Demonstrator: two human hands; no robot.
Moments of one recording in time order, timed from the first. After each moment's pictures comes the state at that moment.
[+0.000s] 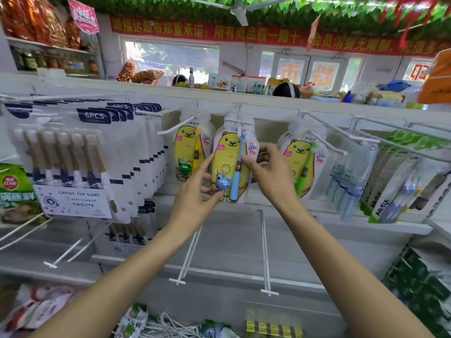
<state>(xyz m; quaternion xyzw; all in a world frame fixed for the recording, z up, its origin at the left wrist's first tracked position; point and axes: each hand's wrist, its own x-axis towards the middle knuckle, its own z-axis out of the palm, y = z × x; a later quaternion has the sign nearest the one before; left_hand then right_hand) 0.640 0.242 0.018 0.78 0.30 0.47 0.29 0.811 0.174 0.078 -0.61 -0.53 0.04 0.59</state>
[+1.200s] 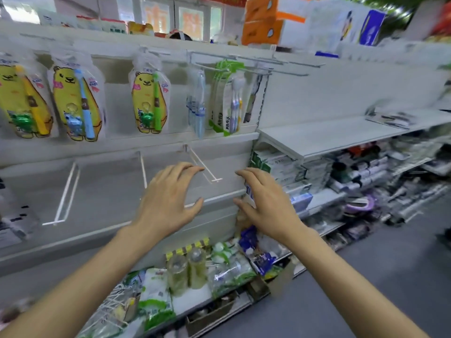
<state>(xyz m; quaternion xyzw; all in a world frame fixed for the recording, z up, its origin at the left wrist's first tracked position) 0.687 0.012 -0.021 0.95 0.09 0.29 0.05 0.818 -0.195 -0.017 -0.82 -0.49 -0.18 0.21</state>
